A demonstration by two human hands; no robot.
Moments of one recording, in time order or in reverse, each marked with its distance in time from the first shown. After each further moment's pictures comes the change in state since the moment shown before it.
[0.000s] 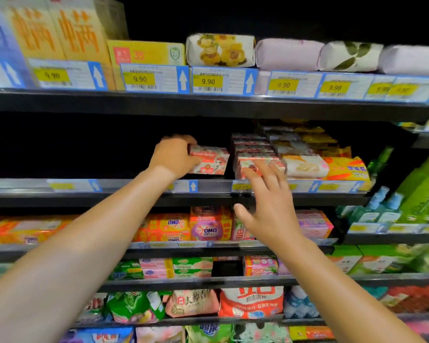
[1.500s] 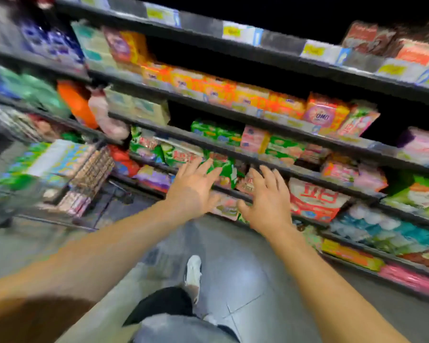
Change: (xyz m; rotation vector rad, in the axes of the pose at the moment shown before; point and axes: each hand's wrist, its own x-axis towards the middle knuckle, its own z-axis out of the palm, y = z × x) left_hand -0.435 -0.150 0.024 0.249 -0.320 -0.085; right_hand -0.264 -0.194 0.091 -0.003 -0.468 -0.126
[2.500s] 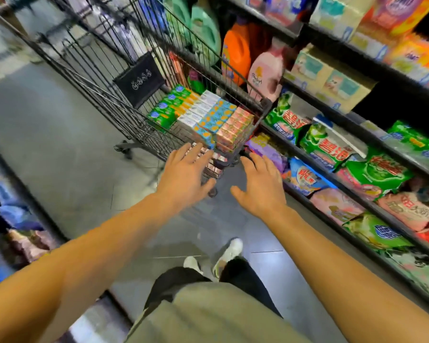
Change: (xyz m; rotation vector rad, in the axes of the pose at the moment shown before) left_hand -0.295 -0.462 0.006 -0.162 0.039 -0.494; right_hand 0.032 -0.509 0.182 0.009 -0.428 -0.340
